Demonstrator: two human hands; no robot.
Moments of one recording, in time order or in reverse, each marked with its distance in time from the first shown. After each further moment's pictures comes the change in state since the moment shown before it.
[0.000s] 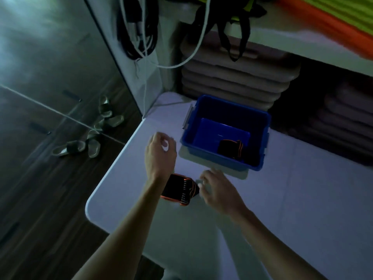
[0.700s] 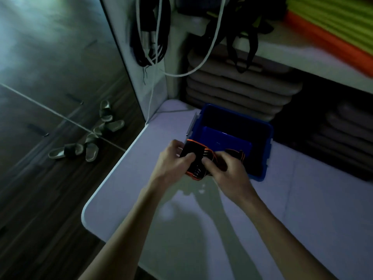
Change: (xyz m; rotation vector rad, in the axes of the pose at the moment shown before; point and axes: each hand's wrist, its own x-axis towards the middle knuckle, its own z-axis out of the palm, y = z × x) left_hand -0.004 0.032 -0.022 -0.198 -0.466 -0.207; right_hand 0.027 -0.055 -0.069 0.531 0.175 0.232
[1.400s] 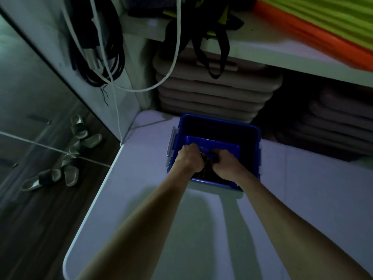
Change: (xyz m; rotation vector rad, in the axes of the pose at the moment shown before) left_hand 0.109 0.043 0.088 0.746 -0.374 0.008; right_hand 0.117 0.060 -0.032 -0.258 -0.092 0.287
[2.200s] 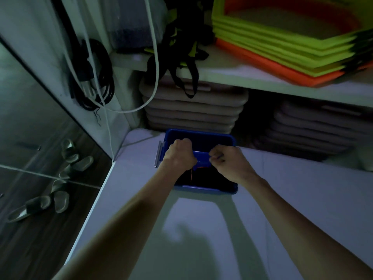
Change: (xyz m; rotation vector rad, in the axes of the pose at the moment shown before) left_hand -0.042 0.041 -0.042 0.138 0.134 0.162; right_hand -0.054 0.001 -0.061 -0.039 0.278 -0.195
